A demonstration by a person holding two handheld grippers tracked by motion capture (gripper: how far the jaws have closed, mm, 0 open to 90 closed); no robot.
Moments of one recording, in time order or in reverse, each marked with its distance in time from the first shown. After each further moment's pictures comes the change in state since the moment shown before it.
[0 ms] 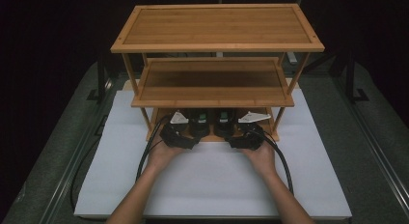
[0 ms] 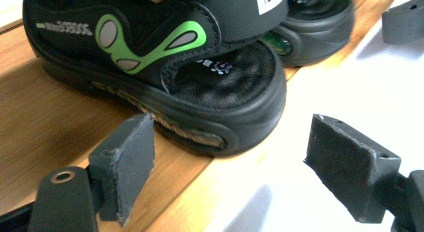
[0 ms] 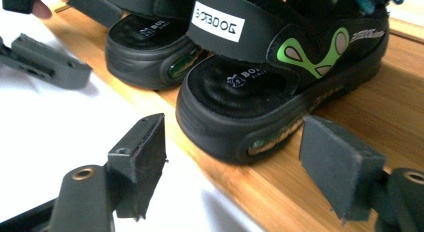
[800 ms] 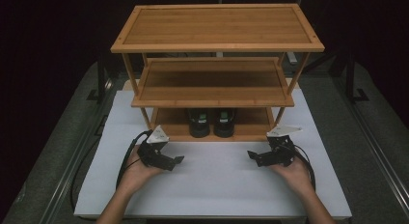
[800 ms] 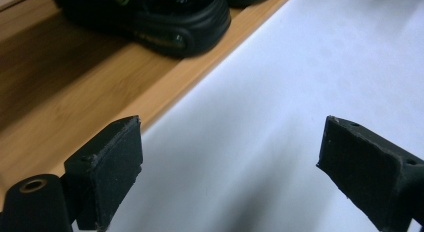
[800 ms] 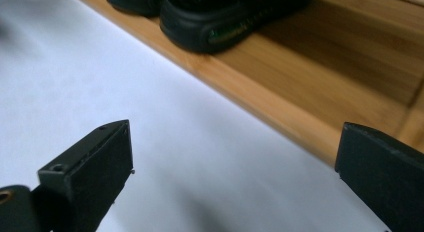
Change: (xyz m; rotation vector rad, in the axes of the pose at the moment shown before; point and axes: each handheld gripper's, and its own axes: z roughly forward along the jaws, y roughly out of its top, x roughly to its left) left arm -0.019 -0.043 -0.079 0.032 0.001 0.075; right arm -0.016 -0.044 -0.078 0.060 -0.032 0.013
